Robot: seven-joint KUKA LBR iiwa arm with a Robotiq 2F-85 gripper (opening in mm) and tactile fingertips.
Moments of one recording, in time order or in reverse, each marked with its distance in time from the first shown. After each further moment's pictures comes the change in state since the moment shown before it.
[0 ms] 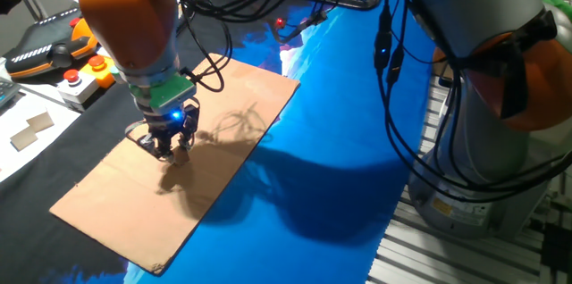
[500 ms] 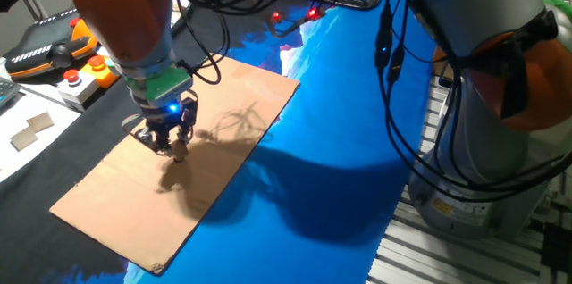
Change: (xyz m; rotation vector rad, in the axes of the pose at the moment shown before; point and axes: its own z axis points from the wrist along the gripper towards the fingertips) arm -0.006 -0.003 -0.011 0.003 0.004 0.008
